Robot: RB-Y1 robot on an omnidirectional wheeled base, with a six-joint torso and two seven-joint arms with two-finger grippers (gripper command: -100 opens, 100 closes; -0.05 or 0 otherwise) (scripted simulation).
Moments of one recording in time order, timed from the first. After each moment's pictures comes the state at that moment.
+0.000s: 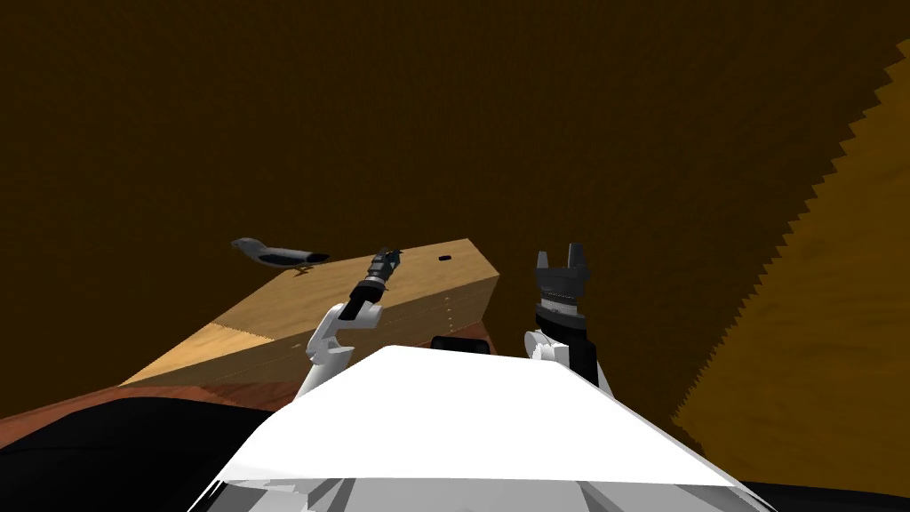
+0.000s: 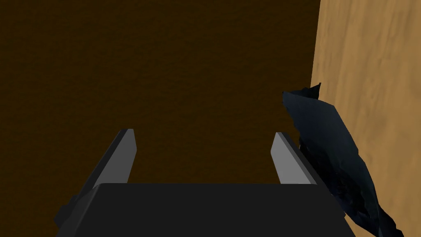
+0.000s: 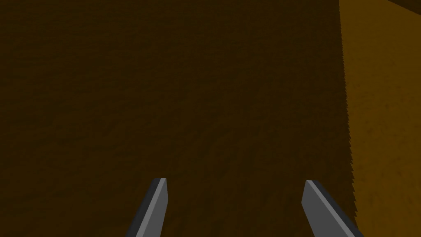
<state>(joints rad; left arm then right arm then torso) 0.34 0.34 0.18 -2.19 -0.06 0.25 0.32 0.53 0.00 0.06 -2.37 -0.01 -0.44 -0.06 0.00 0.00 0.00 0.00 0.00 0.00</state>
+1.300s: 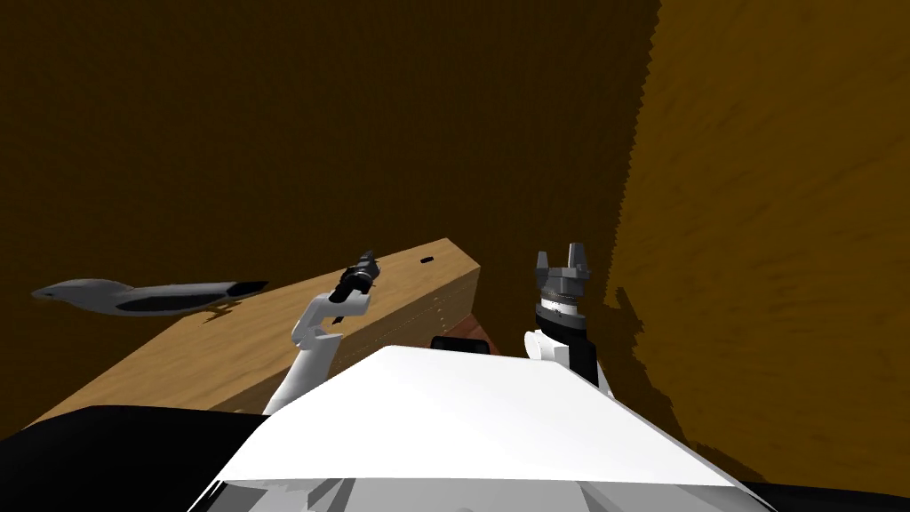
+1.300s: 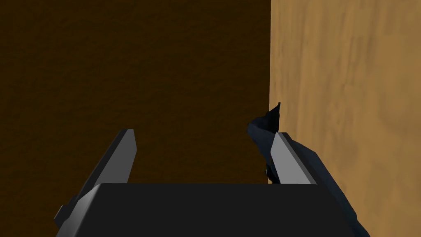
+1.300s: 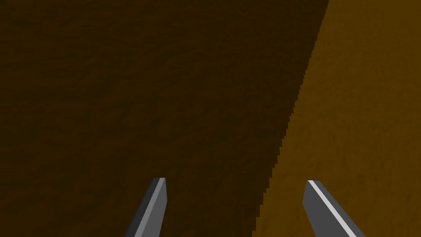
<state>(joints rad) 0.24 0.44 0.30 -2.12 -0.01 0.60 0.41 0.53 0.00 0.06 -2.37 -0.01 -0.44 -0.06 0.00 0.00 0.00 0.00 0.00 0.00</state>
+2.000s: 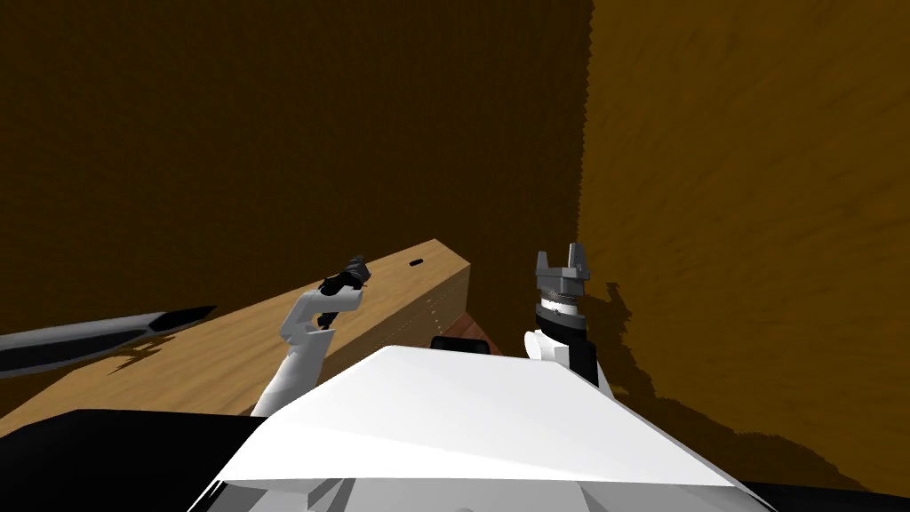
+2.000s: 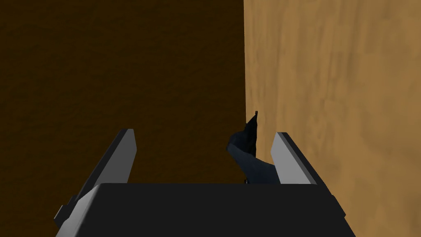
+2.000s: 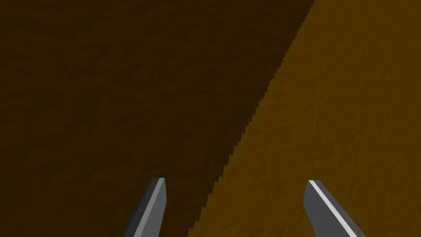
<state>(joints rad) 0.21 0.48 0.38 -2.07 0.03 0.78 0.45 0.53 0.00 0.06 -2.37 -0.01 -0.44 -0.06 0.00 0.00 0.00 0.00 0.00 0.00</state>
